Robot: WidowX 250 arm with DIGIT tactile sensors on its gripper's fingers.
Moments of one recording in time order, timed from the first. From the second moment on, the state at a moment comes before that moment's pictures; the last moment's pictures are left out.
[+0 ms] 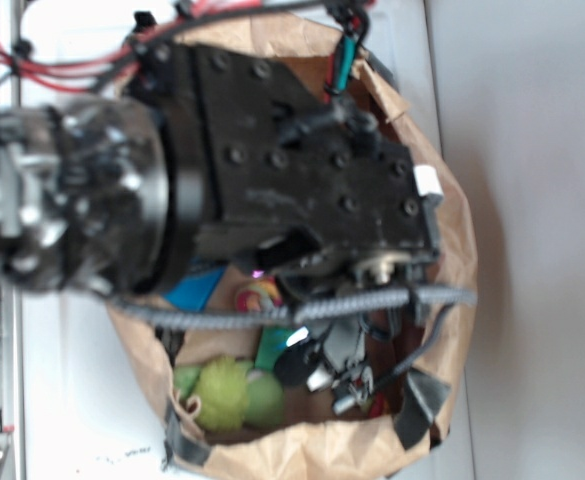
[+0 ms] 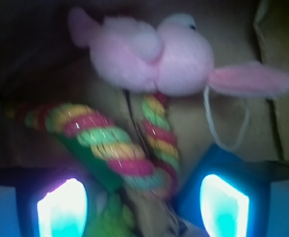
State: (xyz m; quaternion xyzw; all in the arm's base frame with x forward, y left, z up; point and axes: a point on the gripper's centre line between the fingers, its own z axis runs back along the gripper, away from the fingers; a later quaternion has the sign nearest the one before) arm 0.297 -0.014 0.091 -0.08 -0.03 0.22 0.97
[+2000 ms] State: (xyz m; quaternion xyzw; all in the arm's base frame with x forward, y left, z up) arm 0.258 -0.077 0.064 -0.14 -0.02 0.16 0.98
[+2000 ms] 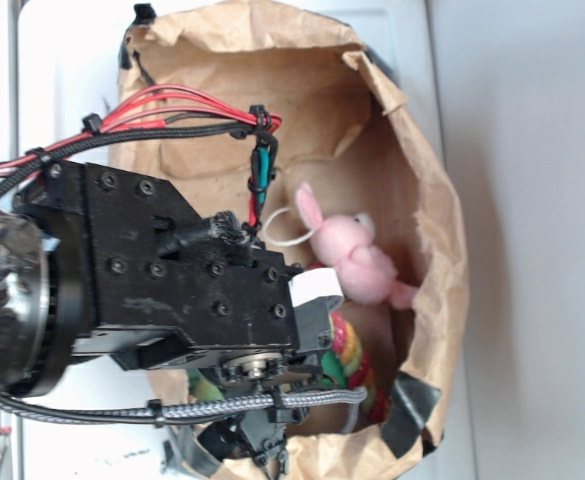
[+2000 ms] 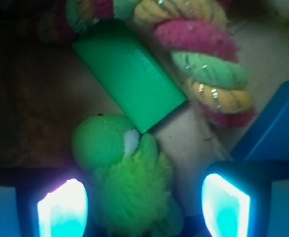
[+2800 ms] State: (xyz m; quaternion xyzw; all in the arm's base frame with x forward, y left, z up) arm 0.241 -0.091 0.027 -0.13 -0.01 0.16 0.98
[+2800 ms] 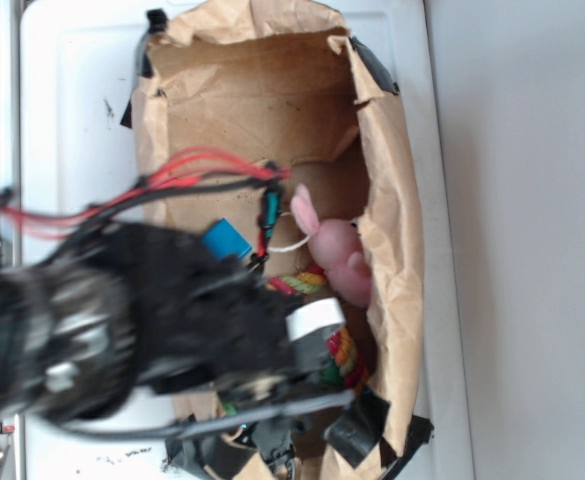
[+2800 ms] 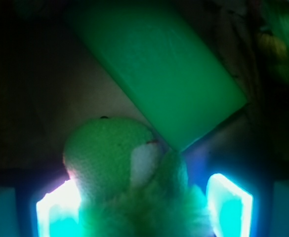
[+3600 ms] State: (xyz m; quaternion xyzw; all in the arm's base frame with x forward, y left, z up) arm 0.244 -0.085 0.023 -0.11 -0.01 0.18 0.98
